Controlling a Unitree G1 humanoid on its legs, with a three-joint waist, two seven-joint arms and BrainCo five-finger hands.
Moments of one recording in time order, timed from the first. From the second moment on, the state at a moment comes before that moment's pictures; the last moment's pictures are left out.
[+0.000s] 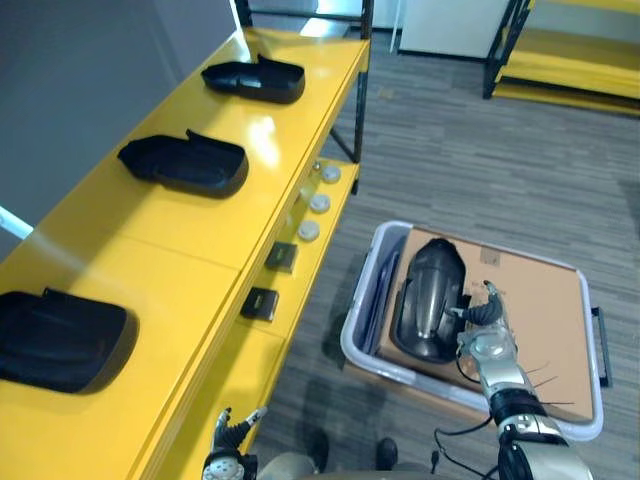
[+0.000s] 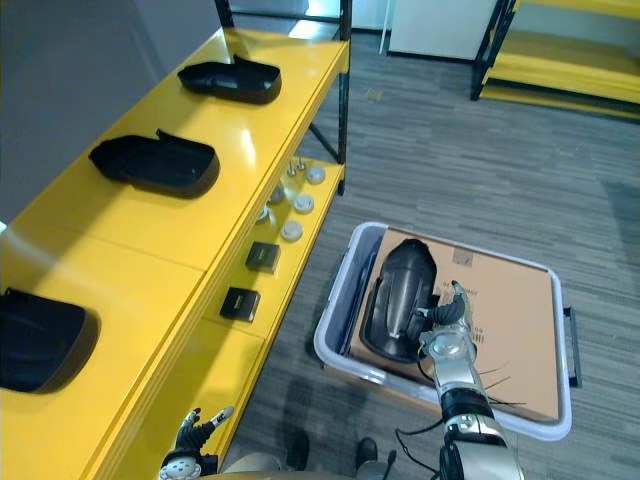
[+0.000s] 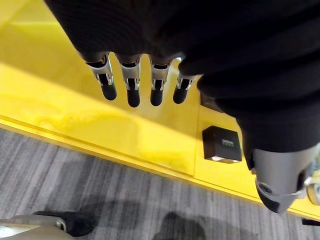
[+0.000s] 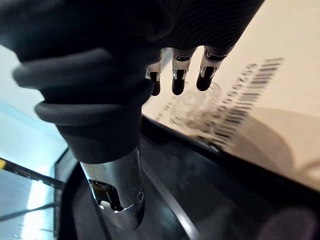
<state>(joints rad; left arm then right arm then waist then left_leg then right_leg) 0.13 0.07 0.08 0.89 0.15 -0.02 0.27 -0.42 -0.19 -0.22 0.93 -0.38 0.13 -0.33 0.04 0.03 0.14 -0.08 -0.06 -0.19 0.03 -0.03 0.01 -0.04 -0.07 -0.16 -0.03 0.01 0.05</state>
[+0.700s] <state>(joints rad) 0.13 0.09 0.08 0.91 0.14 -0.01 0.29 -0.49 -0.15 -0.38 1.01 -0.28 0.14 -0.37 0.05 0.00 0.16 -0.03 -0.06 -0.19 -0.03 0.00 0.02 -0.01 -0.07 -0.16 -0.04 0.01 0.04</state>
